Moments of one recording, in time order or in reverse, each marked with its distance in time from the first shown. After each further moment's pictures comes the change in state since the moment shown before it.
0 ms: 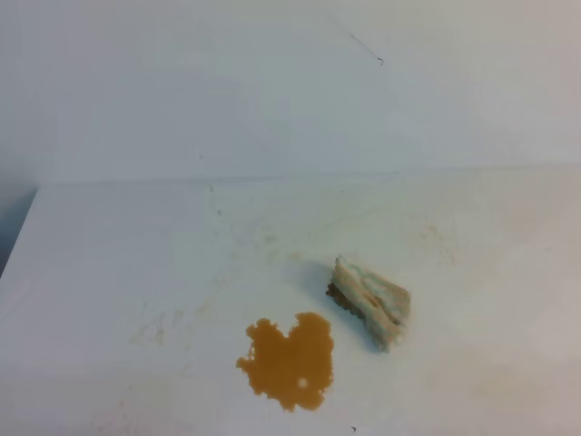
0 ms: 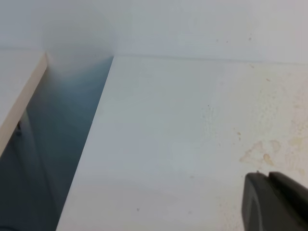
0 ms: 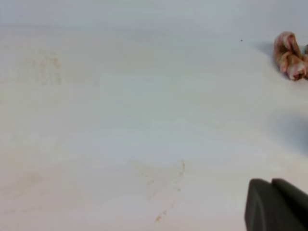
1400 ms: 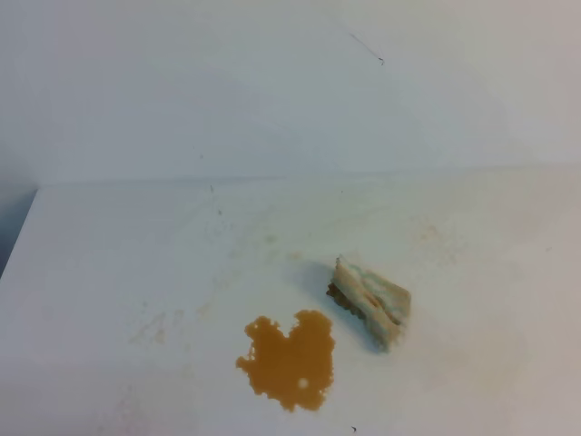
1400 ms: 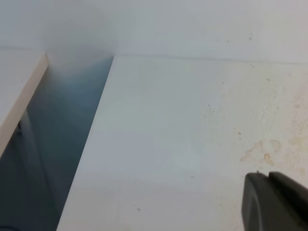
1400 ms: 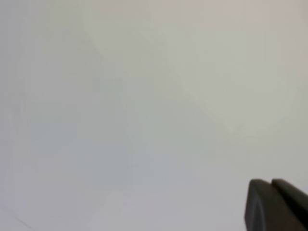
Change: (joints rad) left arm 0.000 0.002 0.000 0.000 0.004 0.000; right arm 0.000 0.012 -0.077 0.193 -0.666 -0.004
